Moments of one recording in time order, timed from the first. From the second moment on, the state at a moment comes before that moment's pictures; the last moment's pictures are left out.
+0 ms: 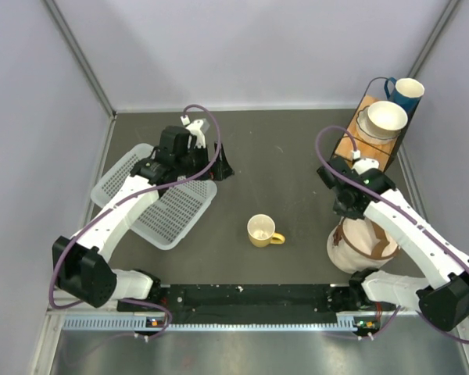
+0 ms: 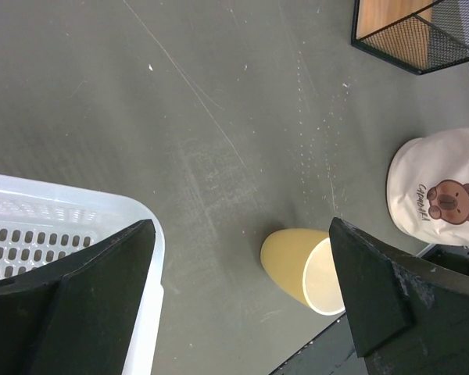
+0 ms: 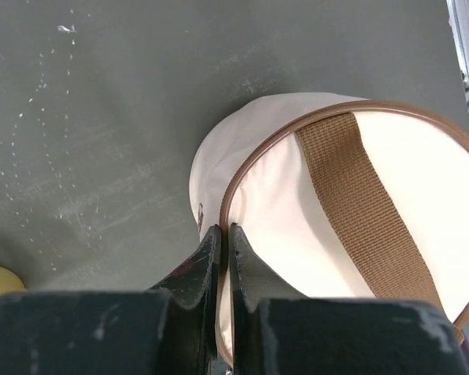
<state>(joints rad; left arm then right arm) -0.42 1.33 1.18 -0.47 0.30 -0.39 0.55 1.14 1.13 -1.30 0.58 0.88</state>
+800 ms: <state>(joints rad) -0.42 1.33 1.21 -0.47 0.27 -0.39 0.82 1.56 1.59 -1.05 0.65 0.59</state>
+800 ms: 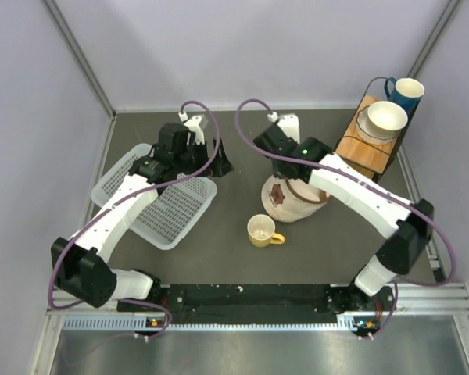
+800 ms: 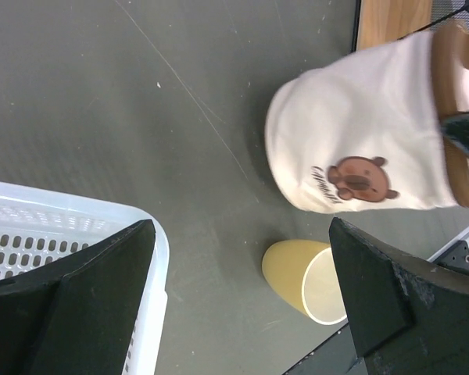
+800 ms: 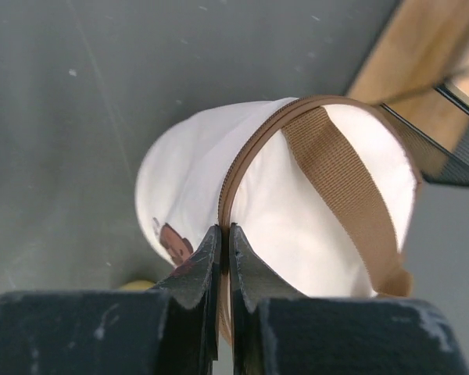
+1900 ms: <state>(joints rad) -0.71 1.54 1.22 -0.29 0.29 -0.78 0.62 1.06 1.28 -0.81 0.59 0.37</state>
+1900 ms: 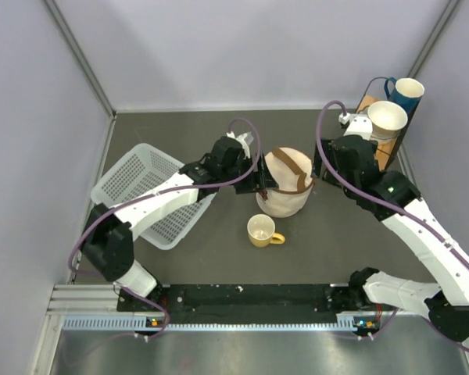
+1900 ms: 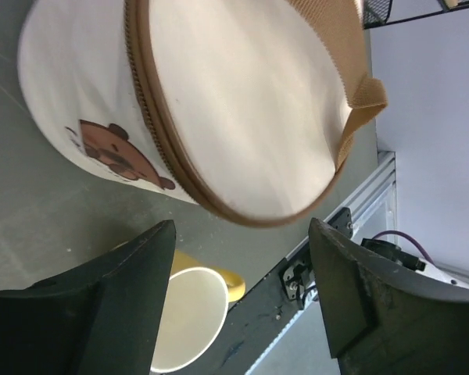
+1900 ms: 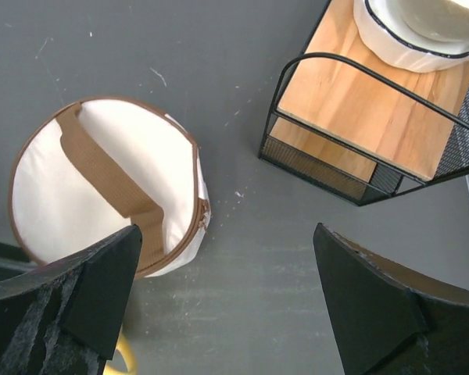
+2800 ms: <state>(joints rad) -0.47 1.76 1.64 -0.59 0.43 -0.50 0.58 1.01 1.20 -0.81 0.51 0.38</state>
